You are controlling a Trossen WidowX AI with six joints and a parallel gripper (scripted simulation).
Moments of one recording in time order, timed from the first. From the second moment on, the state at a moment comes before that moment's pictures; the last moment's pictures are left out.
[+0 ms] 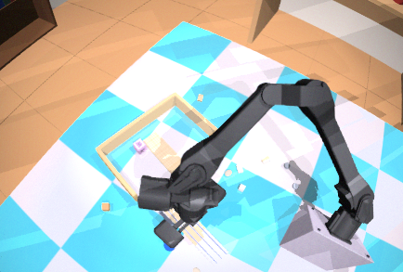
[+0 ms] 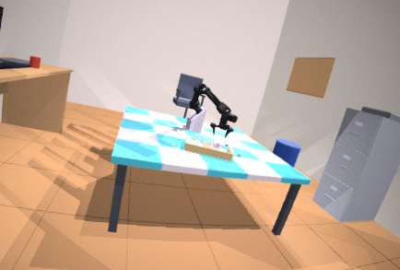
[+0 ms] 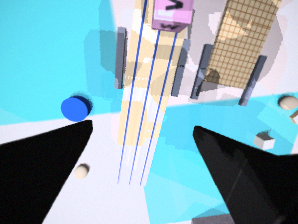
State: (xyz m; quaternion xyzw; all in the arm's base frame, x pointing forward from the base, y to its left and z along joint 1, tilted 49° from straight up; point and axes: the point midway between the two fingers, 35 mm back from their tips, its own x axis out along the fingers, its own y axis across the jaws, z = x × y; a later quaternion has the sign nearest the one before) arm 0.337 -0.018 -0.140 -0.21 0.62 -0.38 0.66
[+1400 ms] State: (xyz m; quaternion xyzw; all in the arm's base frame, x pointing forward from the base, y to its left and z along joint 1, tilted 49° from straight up) arm 0.436 -0.053 -0.116 -0.20 0.62 -0.38 0.66
